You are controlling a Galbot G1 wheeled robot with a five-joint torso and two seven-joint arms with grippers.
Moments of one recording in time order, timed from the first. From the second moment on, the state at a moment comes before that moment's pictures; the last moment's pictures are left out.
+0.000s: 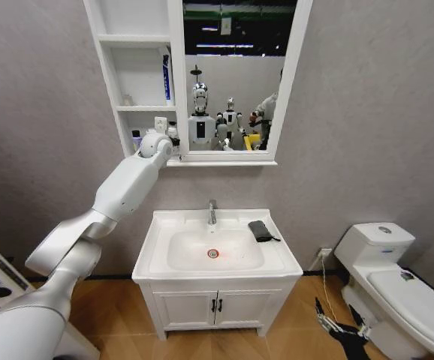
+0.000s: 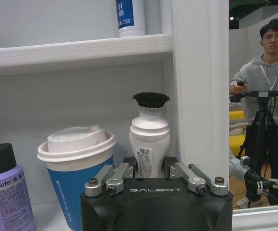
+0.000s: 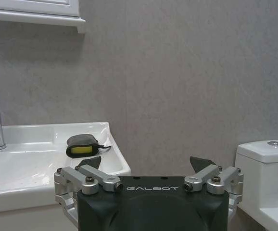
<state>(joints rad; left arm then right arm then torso) -0.24 -1.25 0.23 -1.08 -0.91 0.61 -0.47 -1.93 1.36 0.85 1.92 0.42 0.37 -0.01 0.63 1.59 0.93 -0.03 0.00</state>
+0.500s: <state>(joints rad) -0.24 -1.27 0.20 -1.02 -0.87 0.60 -0.45 -1.93 1.36 0.86 1.92 0.42 0.37 -0.01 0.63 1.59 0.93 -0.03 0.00</state>
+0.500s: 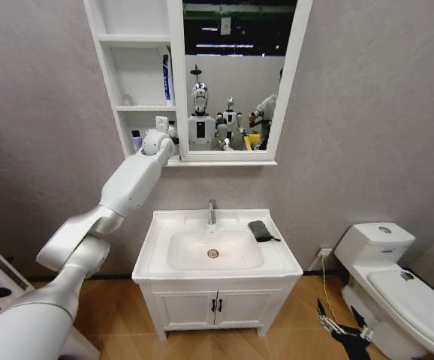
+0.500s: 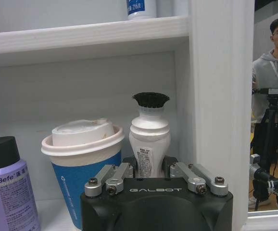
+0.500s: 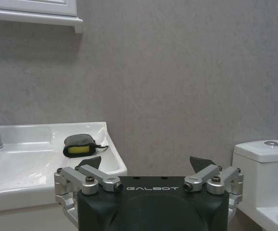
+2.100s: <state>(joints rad) -0.21 -1.24 0.20 -1.02 -0.84 0.60 -0.42 -1.93 1.36 0.87 1.91 0.43 0.37 -0.02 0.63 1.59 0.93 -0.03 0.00</state>
